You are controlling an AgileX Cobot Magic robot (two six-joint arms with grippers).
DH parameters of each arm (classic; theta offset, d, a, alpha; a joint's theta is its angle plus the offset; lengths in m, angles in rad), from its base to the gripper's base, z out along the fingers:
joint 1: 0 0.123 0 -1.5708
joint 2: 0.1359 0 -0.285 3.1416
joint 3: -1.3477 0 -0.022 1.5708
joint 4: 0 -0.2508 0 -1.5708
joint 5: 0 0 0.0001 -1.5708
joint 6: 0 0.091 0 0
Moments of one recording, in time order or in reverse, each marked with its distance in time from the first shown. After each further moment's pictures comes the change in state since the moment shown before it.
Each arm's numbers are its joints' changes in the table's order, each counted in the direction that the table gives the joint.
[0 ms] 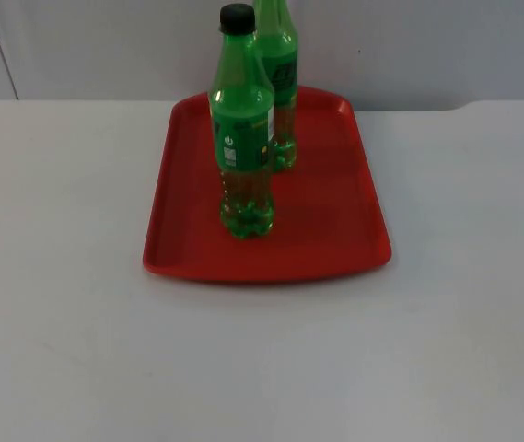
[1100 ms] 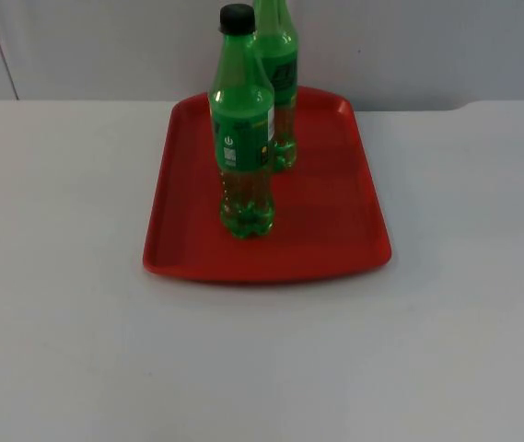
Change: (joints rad) right arm 0.007 -0.540 -0.170 0.001 -0.347 0.015; left arm 0.000 0.000 0.000 0.000 0.000 0.000
